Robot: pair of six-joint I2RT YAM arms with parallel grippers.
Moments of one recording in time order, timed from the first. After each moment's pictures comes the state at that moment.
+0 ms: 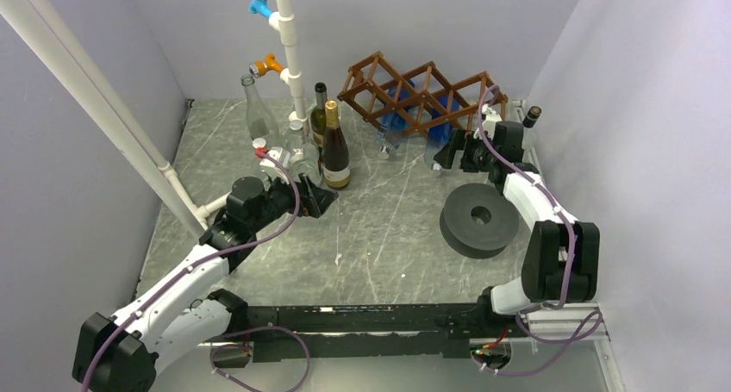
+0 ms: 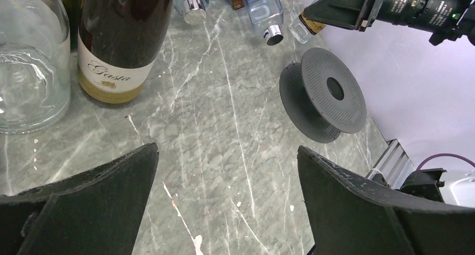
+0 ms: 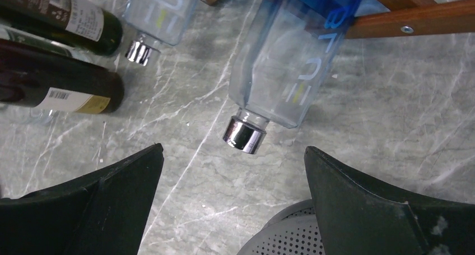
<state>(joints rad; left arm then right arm) -0.50 0.89 0.56 0.14 0.24 -0.52 -0.04 1.44 0.95 -0.10 -0.47 0.19</state>
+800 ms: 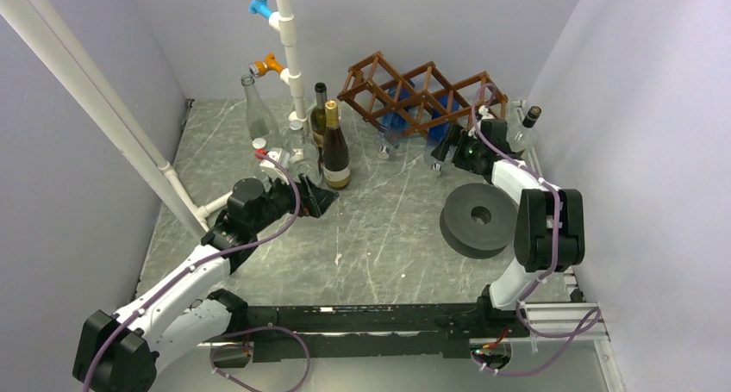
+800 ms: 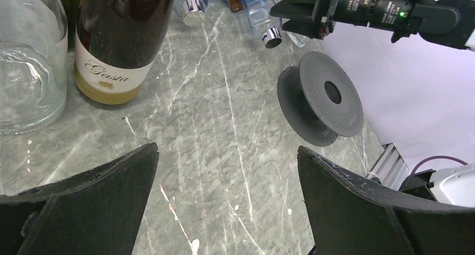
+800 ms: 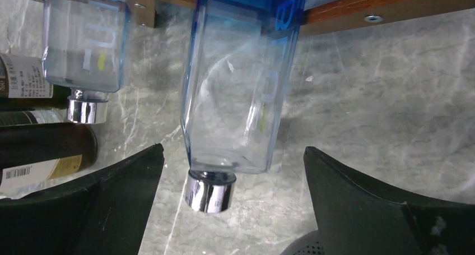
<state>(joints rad) -0.50 0.90 0.53 0.20 0.24 -0.55 0.00 1.65 1.02 -0.04 -0.30 0.38</state>
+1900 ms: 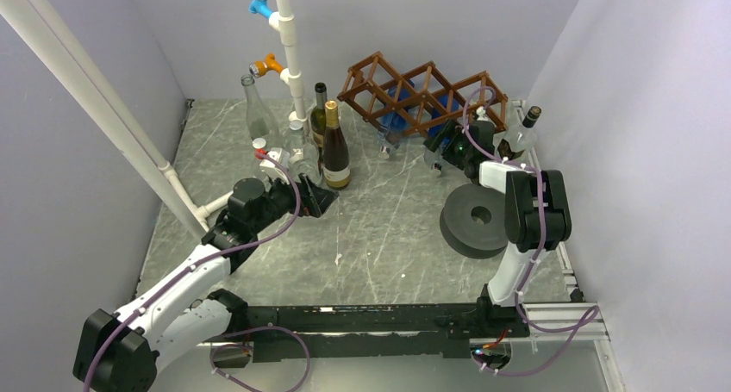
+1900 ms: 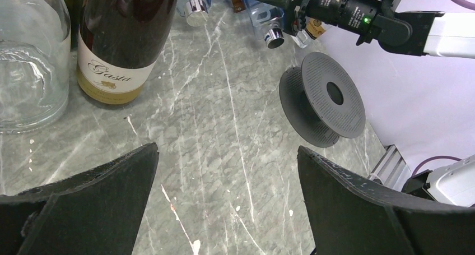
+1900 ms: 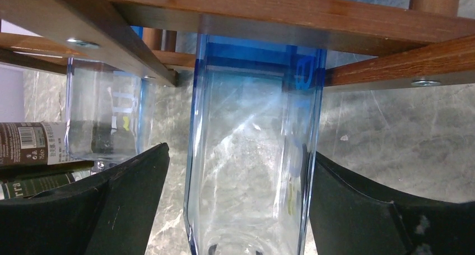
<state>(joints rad) -0.50 0.90 0.53 0.20 0.23 -0.55 0.04 1.83 1.01 0.29 -0.24 0.62</state>
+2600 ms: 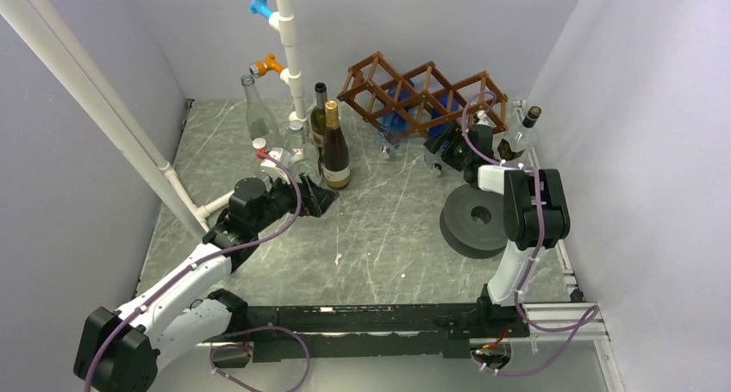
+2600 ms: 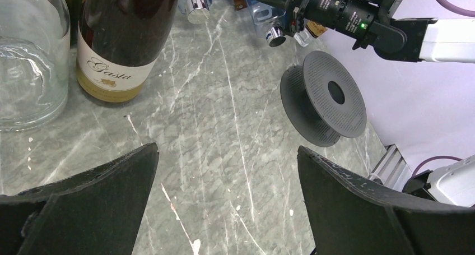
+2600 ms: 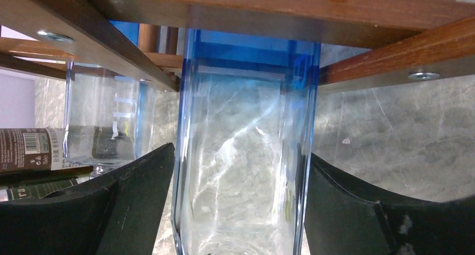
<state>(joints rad) -0.50 0.91 0.53 0.21 0.23 -0.55 0.04 1.86 0.97 0.39 -0.24 0.66</state>
